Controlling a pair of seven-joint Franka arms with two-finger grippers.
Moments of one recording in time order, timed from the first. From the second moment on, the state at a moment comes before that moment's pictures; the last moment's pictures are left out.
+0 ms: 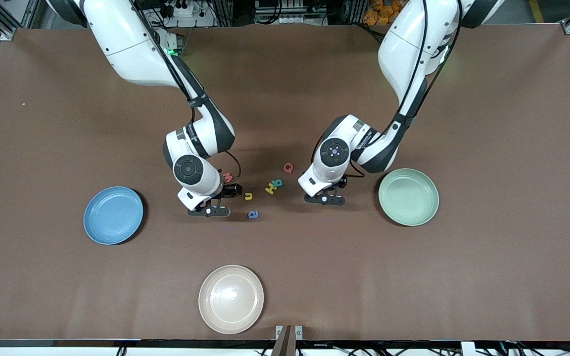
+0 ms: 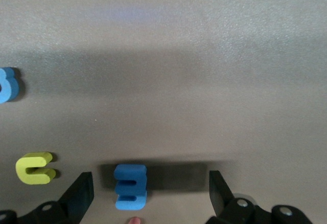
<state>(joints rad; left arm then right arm) -0.59 0.73 -0.09 -1.68 0.00 2.35 -0.55 0.51 0.67 -0.03 -1.77 0.12 2.33 0.43</state>
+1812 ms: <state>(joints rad) -0.31 0.50 -0.09 -1.93 0.08 2.24 0.11 0.42 0.60 -0.05 -1.75 0.12 2.23 0.33</state>
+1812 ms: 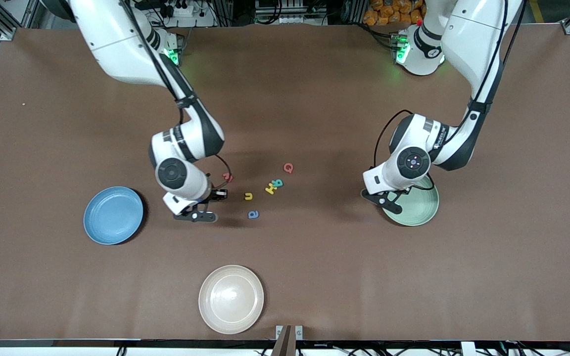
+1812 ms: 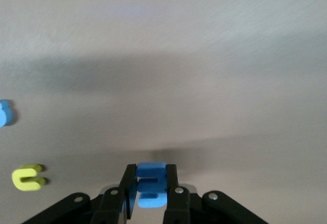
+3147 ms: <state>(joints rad) -0.47 0.56 -0.23 -1.77 0.03 2.27 -0.73 0.05 0.54 -0.11 -1.75 -0.04 2.20 -0.47</state>
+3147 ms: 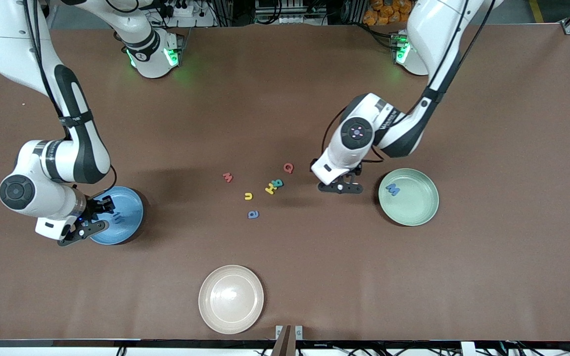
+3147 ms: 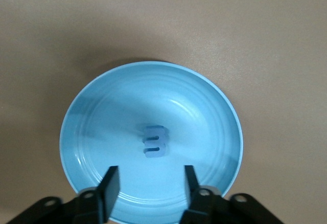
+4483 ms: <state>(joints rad) -0.72 0.83 -0.14 -1.52 0.10 2.36 -1.37 0.18 0.59 -0.09 -1.73 0.03 2.21 -0.25</state>
